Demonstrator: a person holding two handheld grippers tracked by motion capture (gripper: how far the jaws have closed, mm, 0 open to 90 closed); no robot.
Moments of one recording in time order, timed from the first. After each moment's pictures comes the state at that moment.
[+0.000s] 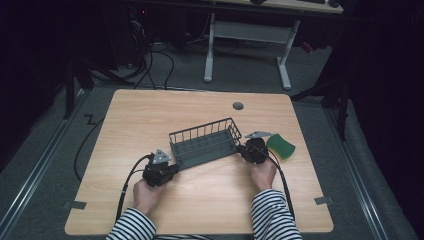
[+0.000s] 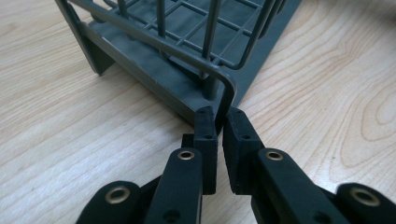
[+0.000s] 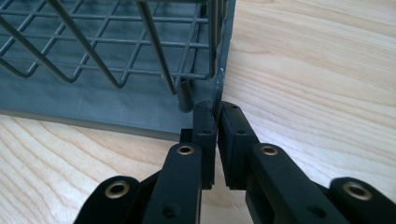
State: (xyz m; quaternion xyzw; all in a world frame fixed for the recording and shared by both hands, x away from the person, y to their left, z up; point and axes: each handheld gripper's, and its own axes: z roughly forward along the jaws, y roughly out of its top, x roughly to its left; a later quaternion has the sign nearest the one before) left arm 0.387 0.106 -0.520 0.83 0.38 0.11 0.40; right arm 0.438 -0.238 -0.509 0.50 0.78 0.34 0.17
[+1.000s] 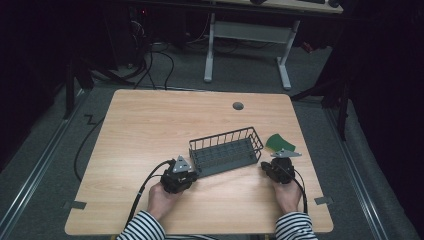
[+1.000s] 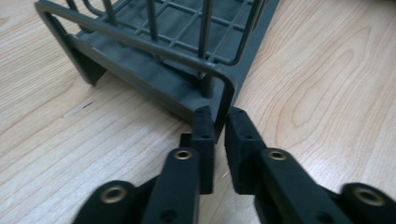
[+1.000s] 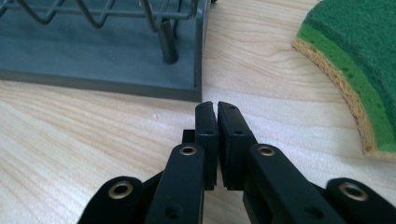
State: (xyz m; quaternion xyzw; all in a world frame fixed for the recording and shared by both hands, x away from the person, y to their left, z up) left arm 0.368 0.063 -0.522 0.86 0.31 0.09 0.41; right arm 0.373 -0.305 -0.520 0.53 0.77 0.31 0.19
